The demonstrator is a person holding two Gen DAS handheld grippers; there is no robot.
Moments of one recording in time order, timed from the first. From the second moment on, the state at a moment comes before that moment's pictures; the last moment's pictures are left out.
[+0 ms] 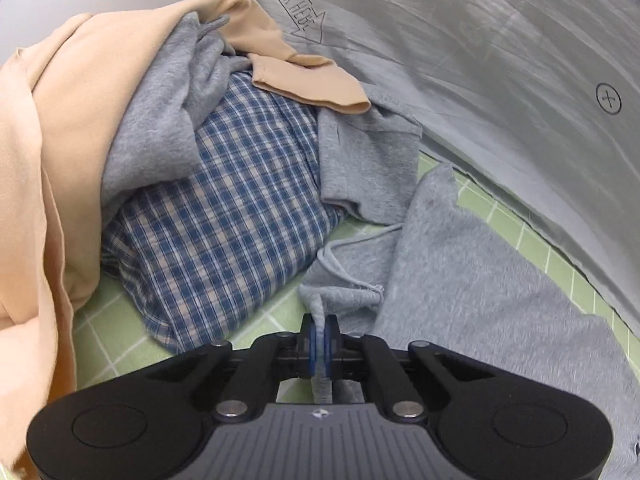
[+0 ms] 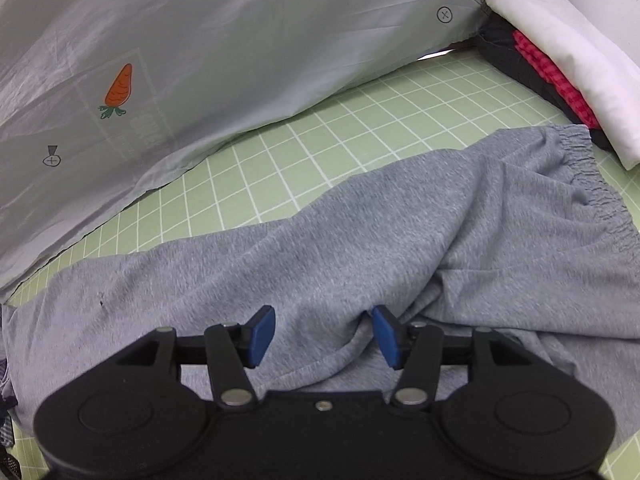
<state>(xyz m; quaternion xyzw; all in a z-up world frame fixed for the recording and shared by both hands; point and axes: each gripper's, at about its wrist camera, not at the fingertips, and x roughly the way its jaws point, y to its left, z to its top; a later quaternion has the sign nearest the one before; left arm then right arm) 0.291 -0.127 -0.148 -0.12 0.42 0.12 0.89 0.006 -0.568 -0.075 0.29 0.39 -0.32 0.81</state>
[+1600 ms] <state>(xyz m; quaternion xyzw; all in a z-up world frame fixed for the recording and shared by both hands) -0.127 -0.355 -0.159 0.08 0.50 -0.12 0.85 -0.268 -0.671 -0.129 0.06 0.43 -0.25 0.86</state>
